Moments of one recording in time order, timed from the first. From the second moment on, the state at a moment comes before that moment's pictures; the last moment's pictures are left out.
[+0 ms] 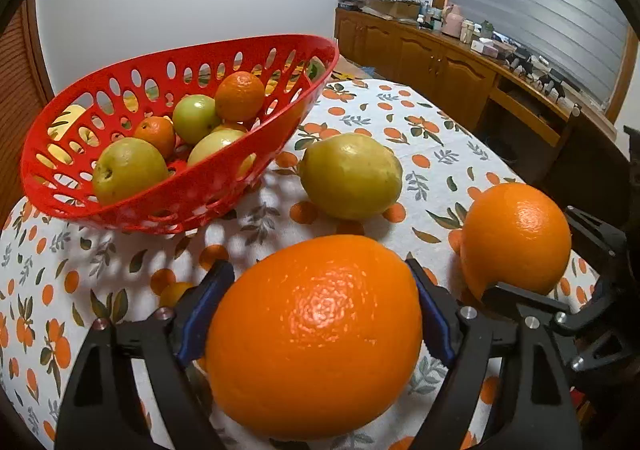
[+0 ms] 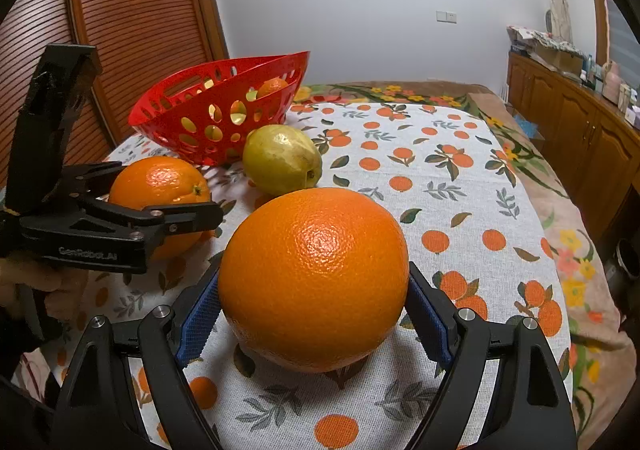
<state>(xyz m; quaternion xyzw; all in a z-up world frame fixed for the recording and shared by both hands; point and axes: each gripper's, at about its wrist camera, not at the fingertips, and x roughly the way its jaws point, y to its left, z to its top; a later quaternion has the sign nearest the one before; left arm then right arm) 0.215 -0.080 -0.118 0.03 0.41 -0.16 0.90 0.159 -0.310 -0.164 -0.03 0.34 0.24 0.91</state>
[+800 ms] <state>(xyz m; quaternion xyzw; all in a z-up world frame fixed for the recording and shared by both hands) 0.171 -0.057 -0.063 0.00 0.34 -0.18 0.92 0.159 -0.310 -0.164 -0.03 0.34 0.24 0.91</state>
